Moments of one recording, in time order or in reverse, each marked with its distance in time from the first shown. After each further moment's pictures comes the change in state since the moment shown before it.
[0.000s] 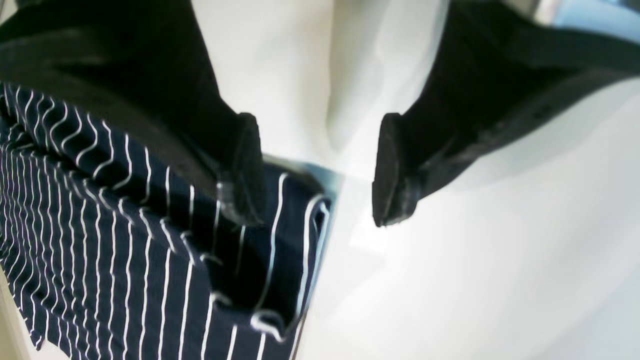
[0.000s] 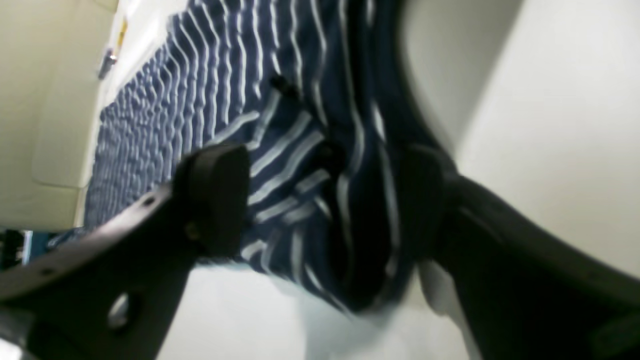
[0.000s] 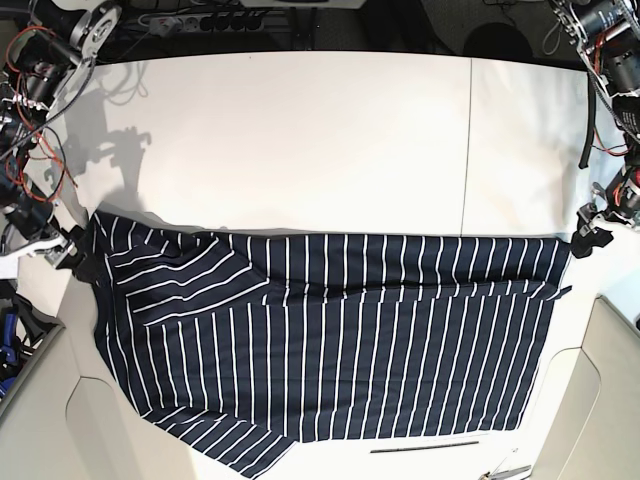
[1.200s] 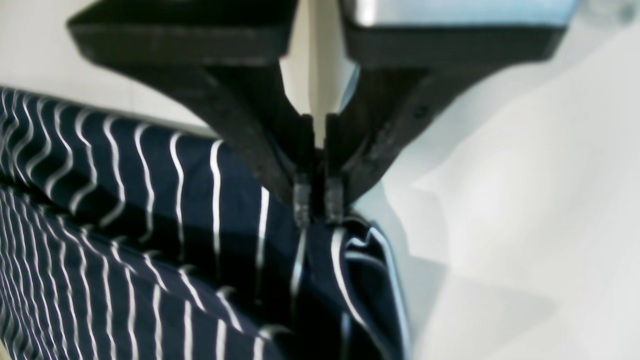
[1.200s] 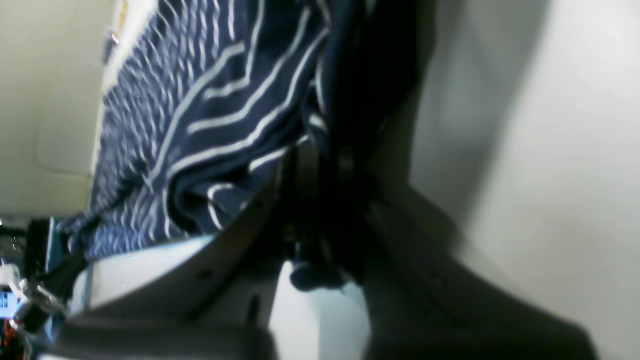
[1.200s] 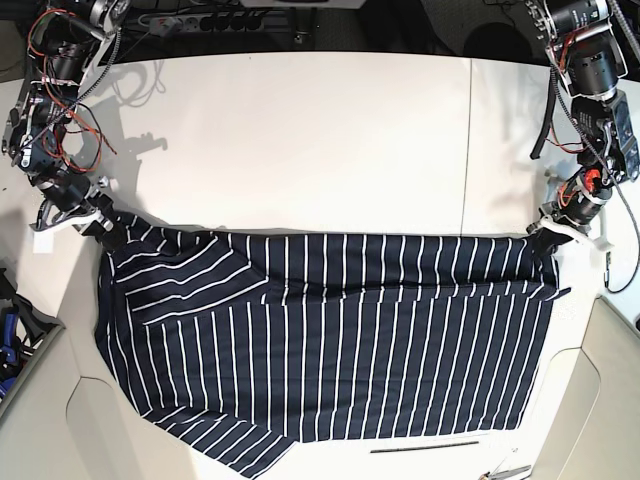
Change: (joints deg) left arm -0.7 4.9 9.0 0.2 9.4 -1.1 -9.0; right arm -3.9 -3.7 -5.6 -4.1 0.6 0.9 5.5
